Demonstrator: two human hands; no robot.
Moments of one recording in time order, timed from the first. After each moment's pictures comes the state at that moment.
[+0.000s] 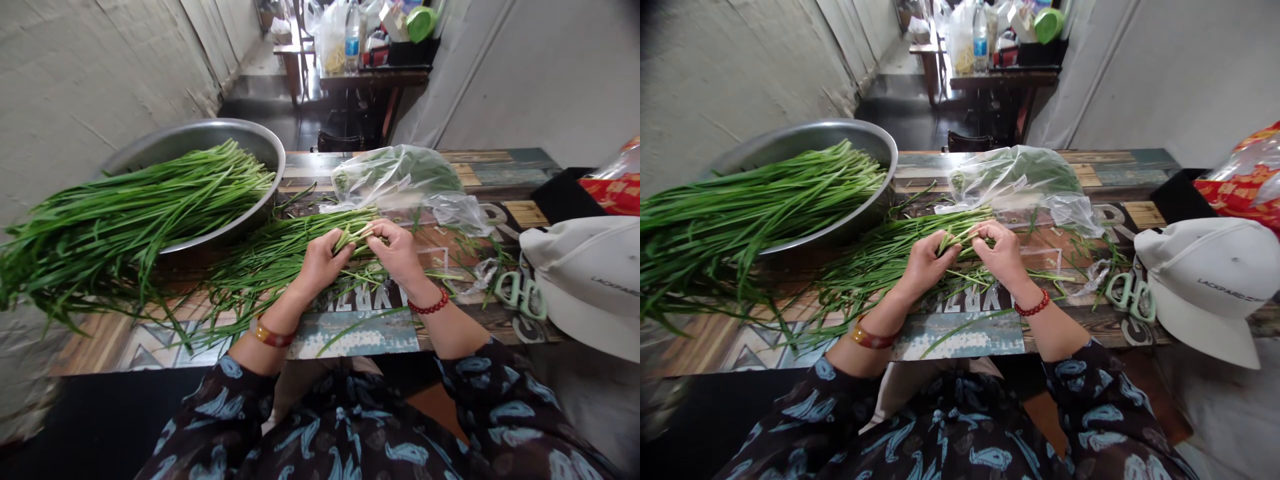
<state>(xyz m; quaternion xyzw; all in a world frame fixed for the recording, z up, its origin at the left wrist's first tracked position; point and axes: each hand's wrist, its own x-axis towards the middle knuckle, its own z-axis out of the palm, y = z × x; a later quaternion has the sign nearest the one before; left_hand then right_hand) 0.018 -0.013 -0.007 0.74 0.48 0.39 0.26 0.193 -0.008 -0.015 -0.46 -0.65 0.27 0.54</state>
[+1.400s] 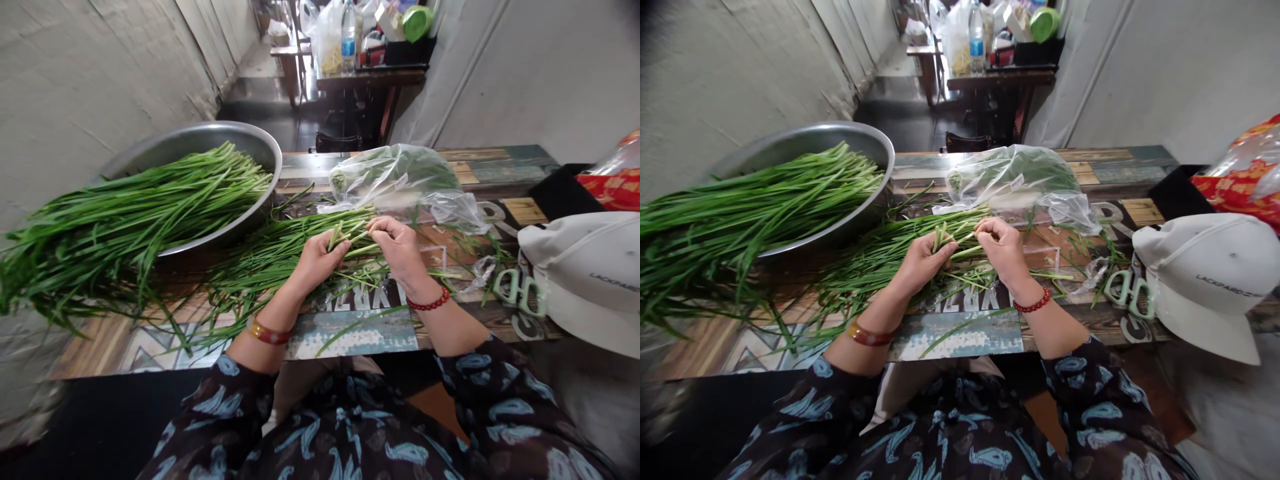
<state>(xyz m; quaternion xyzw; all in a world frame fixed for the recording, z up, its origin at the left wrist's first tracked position) 0.013 -0.013 0.000 0.68 0.46 0.39 0.42 0.194 -0.004 -0.017 -0.48 -0.55 0.35 0.59</state>
